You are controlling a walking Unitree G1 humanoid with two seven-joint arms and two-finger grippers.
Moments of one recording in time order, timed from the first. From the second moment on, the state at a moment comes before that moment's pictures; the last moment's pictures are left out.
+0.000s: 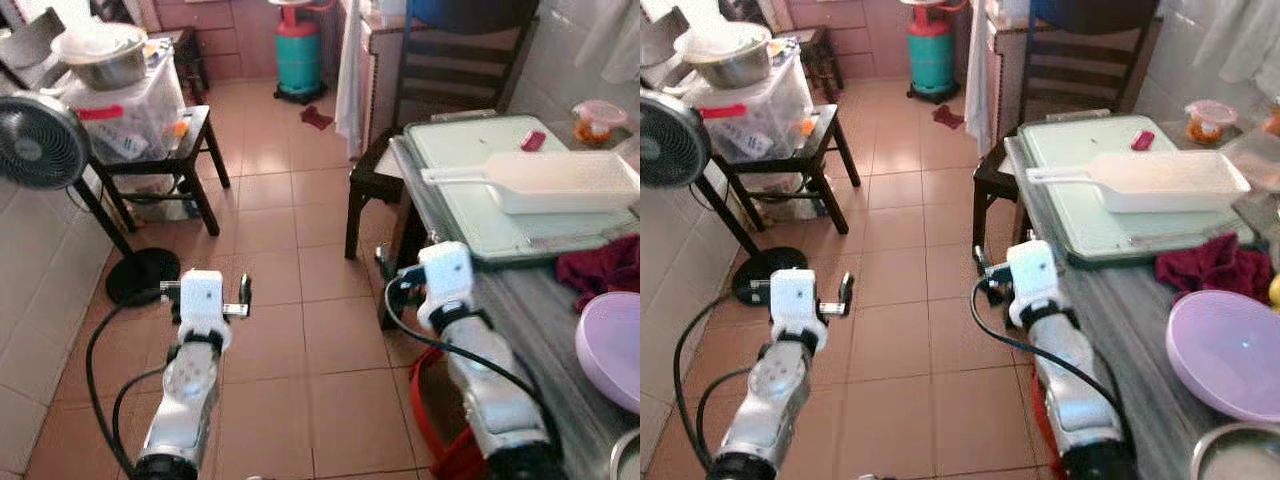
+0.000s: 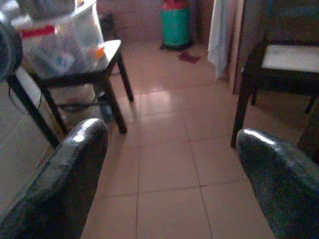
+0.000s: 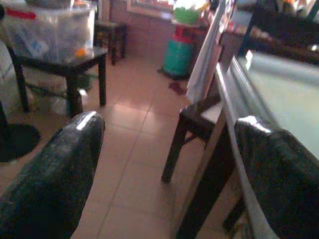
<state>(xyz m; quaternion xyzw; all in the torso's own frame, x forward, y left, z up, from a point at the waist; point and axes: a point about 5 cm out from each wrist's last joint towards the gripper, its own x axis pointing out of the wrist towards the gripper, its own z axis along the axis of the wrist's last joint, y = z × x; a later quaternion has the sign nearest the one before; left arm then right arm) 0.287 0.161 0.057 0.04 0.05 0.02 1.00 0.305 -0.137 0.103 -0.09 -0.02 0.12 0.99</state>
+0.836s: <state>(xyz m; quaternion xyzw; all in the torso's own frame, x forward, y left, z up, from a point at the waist) 0.291 0.187 0.051 0.06 0.07 0.04 1.00 0.308 -0.105 0.082 -0.06 -0.02 0.16 0.98</state>
